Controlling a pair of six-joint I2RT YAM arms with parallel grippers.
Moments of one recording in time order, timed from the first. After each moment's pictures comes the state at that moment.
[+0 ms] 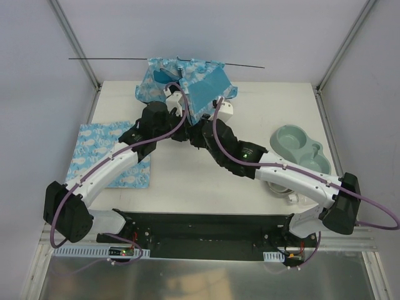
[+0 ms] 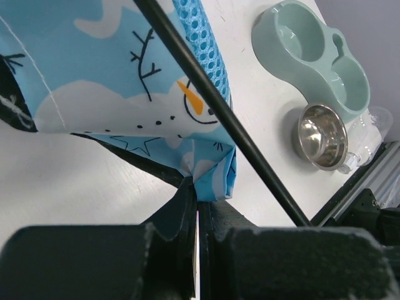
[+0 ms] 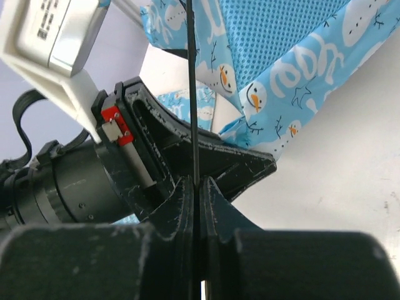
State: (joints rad) left arm -0.56 1.31 1.09 -0.22 0.28 -0.41; right arm 1.09 1.45 1.33 -0.23 0.61 0.79
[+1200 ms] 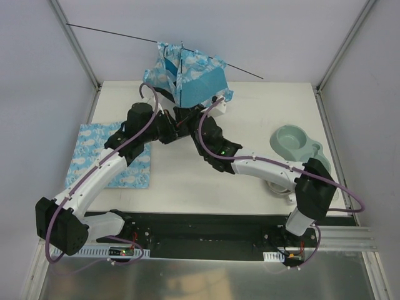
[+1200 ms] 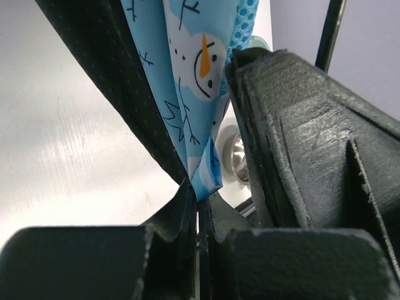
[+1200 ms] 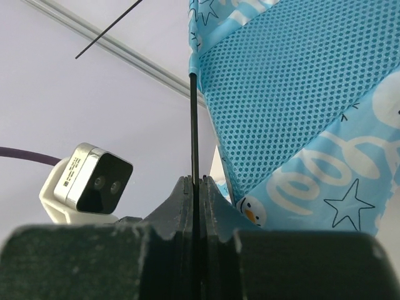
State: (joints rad) left arm -0.47 1.18 1.03 -0.32 0.35 -0.85; right arm 1.02 1.66 1.27 0.39 0.64 0.93
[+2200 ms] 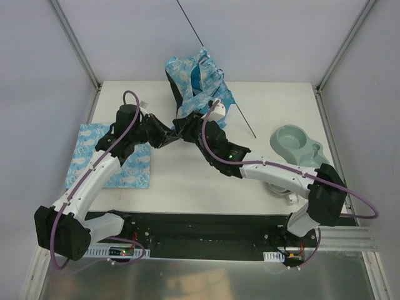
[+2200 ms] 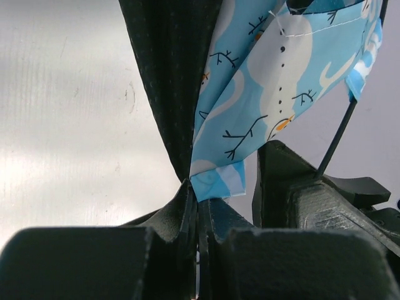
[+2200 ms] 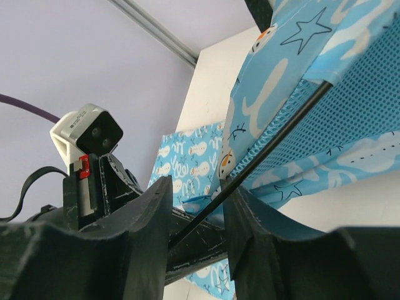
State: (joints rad) left arm -0.31 1.14 0.99 -0.41 0.45 -1.15; right arm 1.06 1.58 1.22 0.22 0.56 0.84
